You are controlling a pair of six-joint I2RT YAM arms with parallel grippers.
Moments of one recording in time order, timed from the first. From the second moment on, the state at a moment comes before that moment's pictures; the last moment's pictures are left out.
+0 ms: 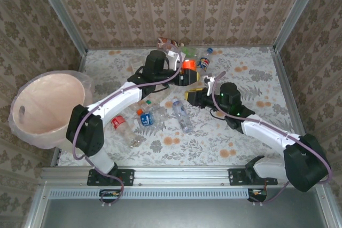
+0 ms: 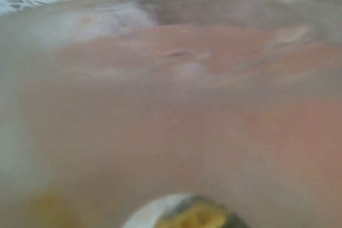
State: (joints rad) left arm -0.68 1.66 1.33 -0.04 0.65 -0.57; right arm 0.49 1.24 0.65 0.38 -0.43 0.51
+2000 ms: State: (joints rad) left arm 0.10 1.27 1.78 -1.29 -0.62 -0.07; right arm 0.39 1.22 0.69 0.11 0.12 0.49
